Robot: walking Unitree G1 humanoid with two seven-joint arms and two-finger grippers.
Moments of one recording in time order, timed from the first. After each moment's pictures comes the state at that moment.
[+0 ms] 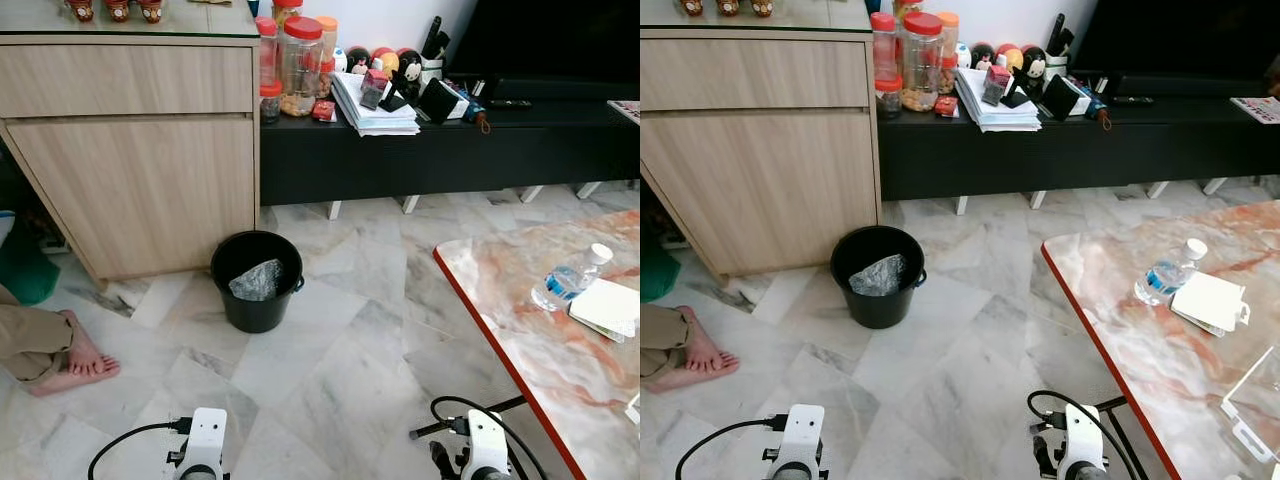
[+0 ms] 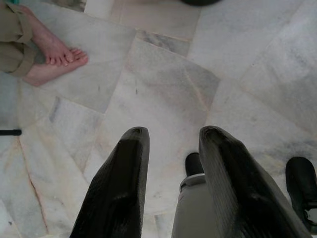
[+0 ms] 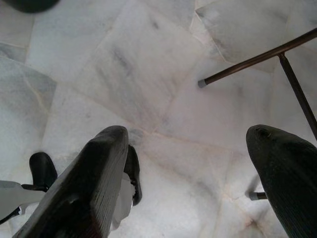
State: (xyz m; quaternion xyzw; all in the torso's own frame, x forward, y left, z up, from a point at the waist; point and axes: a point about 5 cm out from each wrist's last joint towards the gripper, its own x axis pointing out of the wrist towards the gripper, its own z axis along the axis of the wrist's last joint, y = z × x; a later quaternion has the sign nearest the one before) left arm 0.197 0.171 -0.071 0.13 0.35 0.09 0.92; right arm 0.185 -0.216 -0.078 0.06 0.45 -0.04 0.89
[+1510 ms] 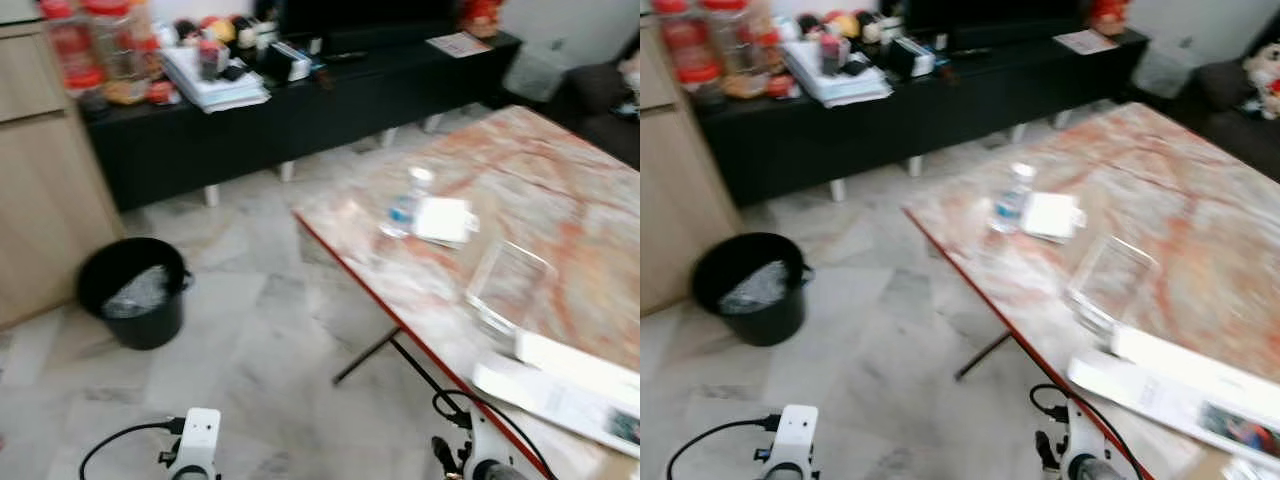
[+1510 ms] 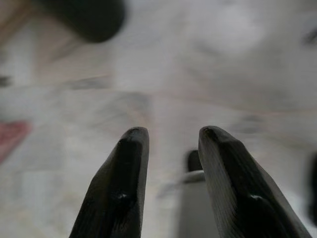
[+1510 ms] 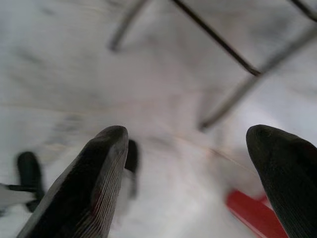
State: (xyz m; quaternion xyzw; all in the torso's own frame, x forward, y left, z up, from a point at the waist) left arm 0.198 0.165 -0.071 0.13 0.35 0.09 0.92; right arm 0.186 -0.233 -0.074 0.05 0.46 -0.04 0.89
